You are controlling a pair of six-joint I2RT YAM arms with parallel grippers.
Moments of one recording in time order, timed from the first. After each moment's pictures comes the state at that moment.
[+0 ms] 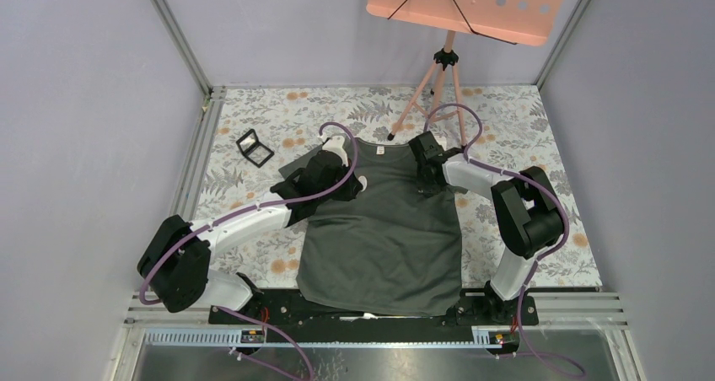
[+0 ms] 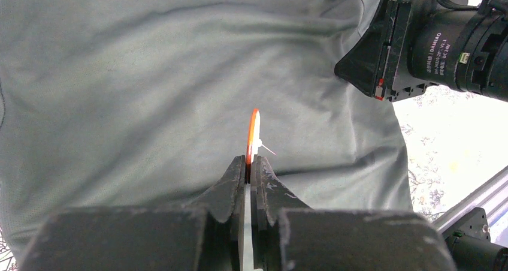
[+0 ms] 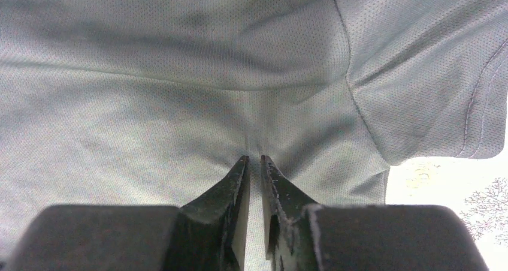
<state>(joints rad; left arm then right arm) -0.74 1.38 0.85 -0.05 -0.07 -0.60 0.47 1.78 1.08 -0.48 0.25 0.50</state>
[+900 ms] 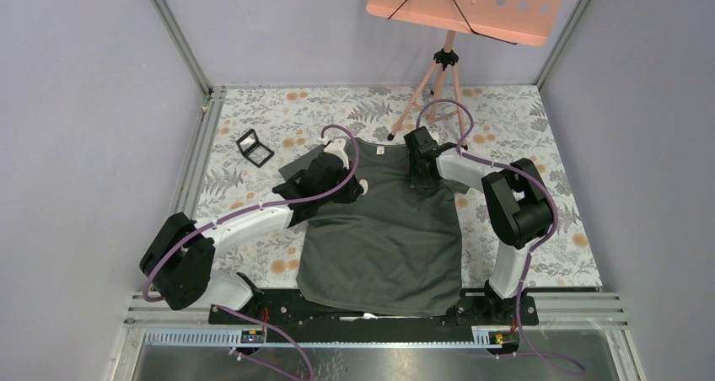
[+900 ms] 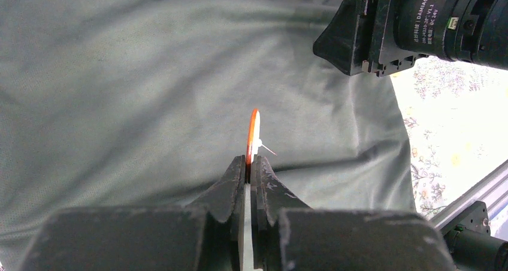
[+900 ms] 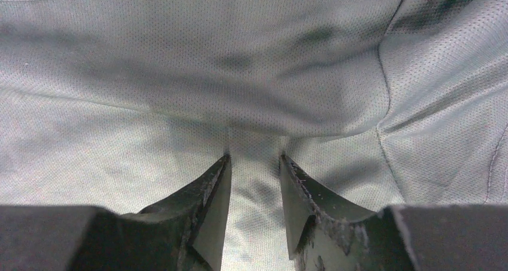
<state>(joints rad) -0.74 1.39 0.83 -0.03 -0.05 -0.61 0.47 1.86 1.16 -0.46 0.23 0.45</state>
